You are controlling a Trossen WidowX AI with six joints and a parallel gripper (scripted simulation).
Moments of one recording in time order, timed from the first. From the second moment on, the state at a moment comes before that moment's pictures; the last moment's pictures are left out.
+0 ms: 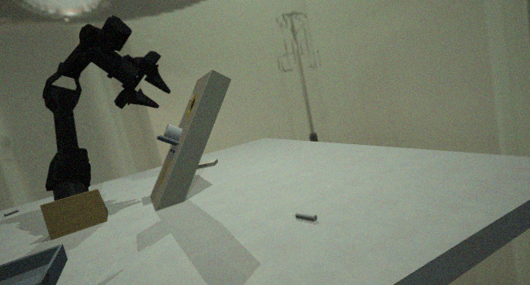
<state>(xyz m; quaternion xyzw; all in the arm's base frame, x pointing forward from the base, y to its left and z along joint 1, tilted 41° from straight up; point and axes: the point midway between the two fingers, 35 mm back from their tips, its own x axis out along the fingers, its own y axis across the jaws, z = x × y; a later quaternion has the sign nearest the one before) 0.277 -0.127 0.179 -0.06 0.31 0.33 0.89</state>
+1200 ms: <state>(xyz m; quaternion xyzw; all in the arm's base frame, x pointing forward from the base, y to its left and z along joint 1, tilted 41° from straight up) 0.266 -0.074 0.120 0.26 0.49 0.22 0.80</state>
